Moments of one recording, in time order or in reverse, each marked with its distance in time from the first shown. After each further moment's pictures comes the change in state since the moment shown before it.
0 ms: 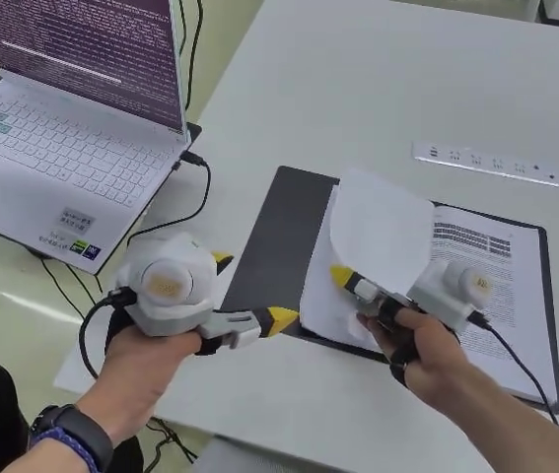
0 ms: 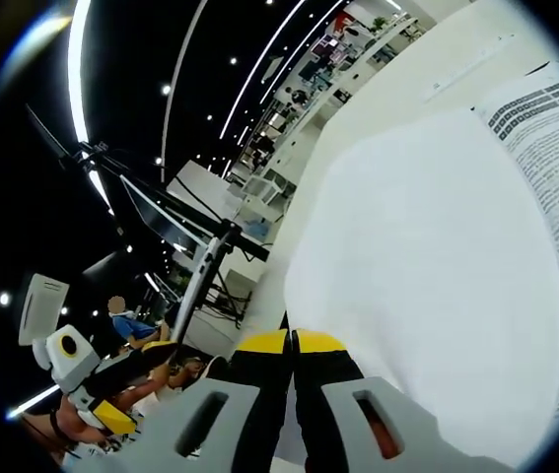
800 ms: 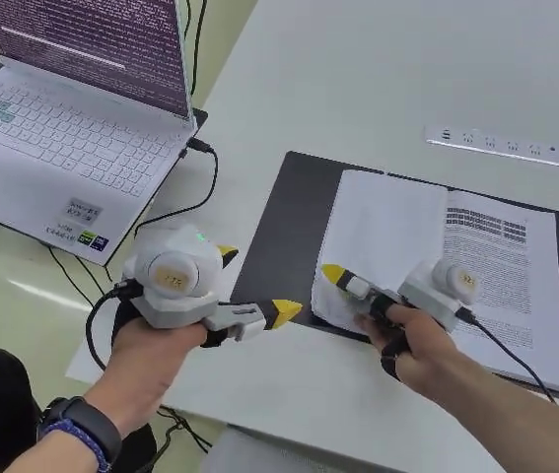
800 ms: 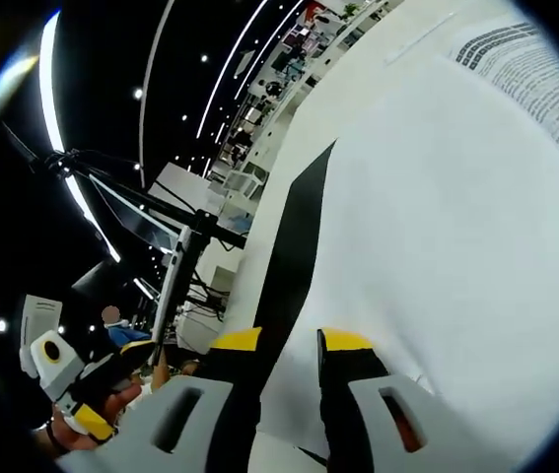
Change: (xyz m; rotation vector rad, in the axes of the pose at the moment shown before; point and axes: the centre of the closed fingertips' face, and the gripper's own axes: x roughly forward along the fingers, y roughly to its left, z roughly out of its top) left arm 0.002 0.006 -0.012 -0.006 0.033 -0.010; right arm 0.020 -0.022 -0.028 0.094 0.034 -0.050
